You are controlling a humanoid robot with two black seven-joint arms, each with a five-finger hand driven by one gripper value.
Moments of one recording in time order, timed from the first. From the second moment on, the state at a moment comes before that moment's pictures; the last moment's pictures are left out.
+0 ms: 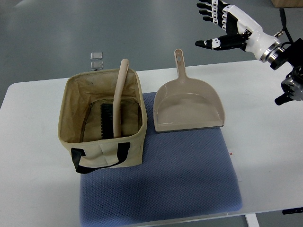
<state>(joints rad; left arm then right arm) 0.02 0.00 -0.15 -0.15 -0.06 -0.02 0.09 0.79 -0.57 0.75 1.19 -0.66 0.09 0.32</state>
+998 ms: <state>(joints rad) 0.02 0.00 -0.15 -0.15 -0.06 -0.02 0.09 0.29 -0.15 1.32 1.15 -0.51 0.14 0.22</state>
